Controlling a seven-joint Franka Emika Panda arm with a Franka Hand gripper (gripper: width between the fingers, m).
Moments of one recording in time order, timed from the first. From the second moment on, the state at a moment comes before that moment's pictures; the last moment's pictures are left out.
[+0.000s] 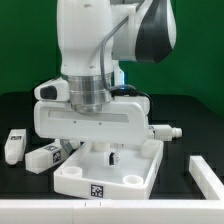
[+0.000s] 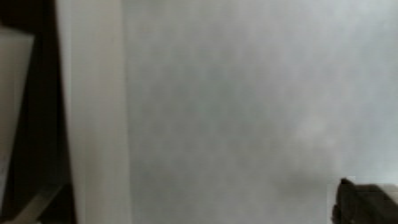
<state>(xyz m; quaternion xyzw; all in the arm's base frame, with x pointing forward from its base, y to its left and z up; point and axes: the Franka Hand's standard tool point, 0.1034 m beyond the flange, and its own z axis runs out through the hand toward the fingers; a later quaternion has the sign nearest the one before) 0.504 -0.038 0.010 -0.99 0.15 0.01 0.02</state>
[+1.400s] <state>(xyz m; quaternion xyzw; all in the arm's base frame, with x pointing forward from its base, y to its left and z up) 0.507 -0.034 0.014 -0.96 0.26 0.07 0.03</state>
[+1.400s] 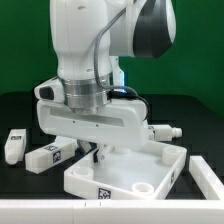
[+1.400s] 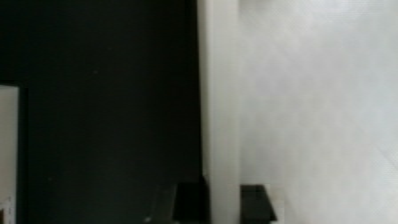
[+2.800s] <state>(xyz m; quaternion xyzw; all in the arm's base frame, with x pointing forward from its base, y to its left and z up) 0.517 0.034 0.014 -0.71 0.70 0.08 0.00</state>
